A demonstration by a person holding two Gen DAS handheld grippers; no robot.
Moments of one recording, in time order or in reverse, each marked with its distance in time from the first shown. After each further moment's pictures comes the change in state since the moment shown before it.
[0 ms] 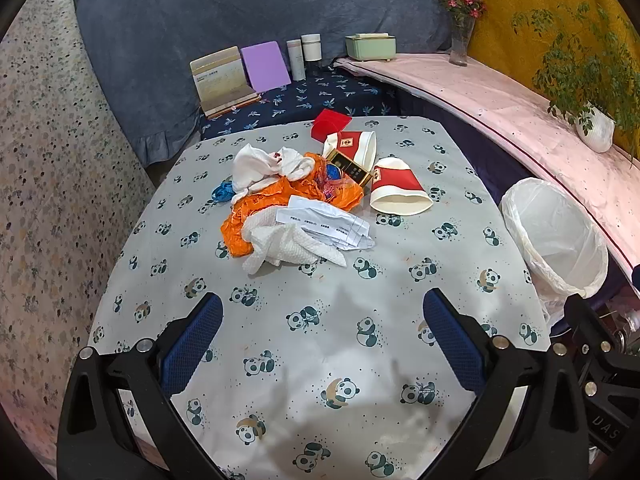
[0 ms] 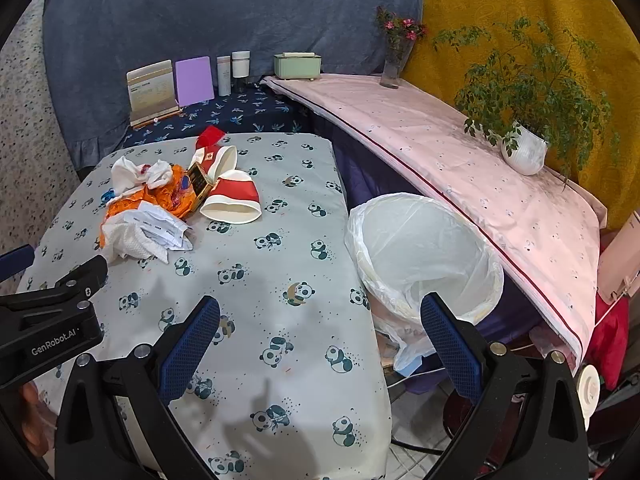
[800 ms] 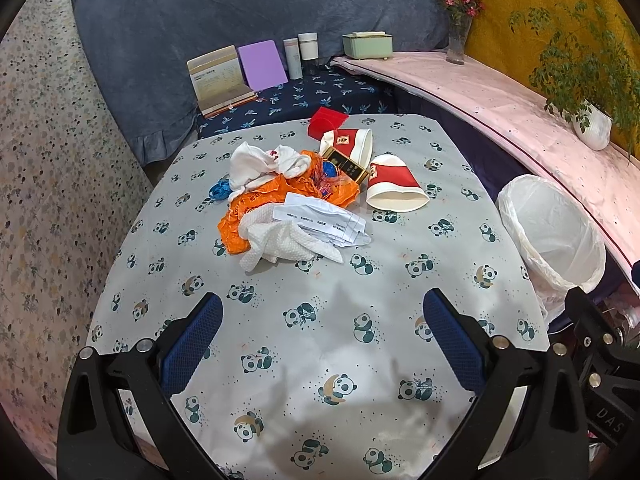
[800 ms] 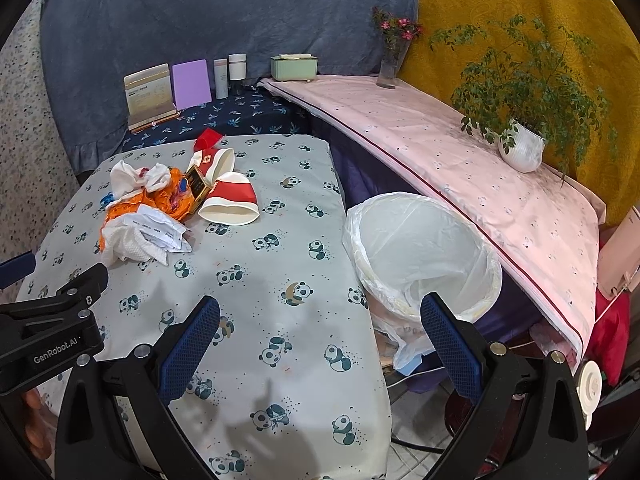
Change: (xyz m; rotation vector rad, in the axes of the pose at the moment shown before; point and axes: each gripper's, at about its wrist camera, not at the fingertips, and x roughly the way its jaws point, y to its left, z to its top) left arm -0.004 -0.007 -0.005 0.000 0.002 -0.003; right arm -0.002 -0.002 0.000 0.012 -0.003 -0.002
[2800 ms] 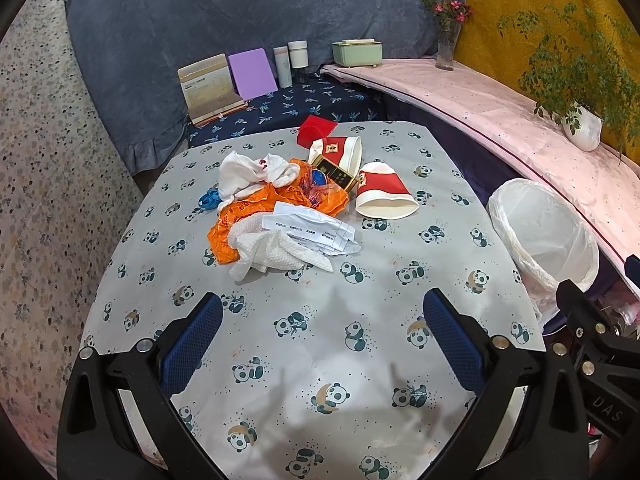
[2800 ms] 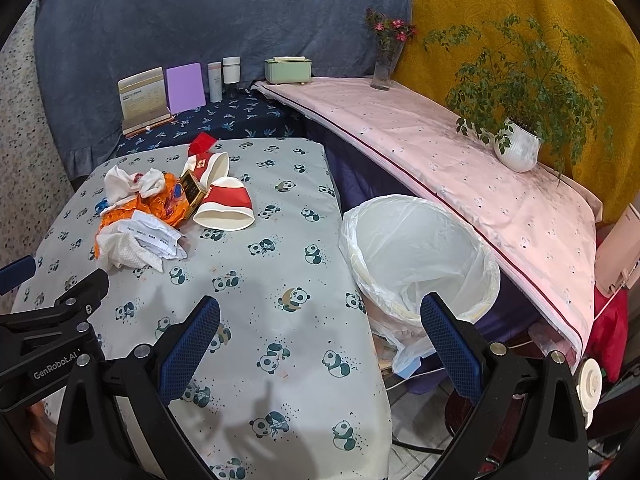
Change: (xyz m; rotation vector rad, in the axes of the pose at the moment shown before) left arm 0.004 0.001 0.004 0.012 -0.031 -0.040; right arm 0.005 -0.002 0.002 0.017 -0.010 -0.013
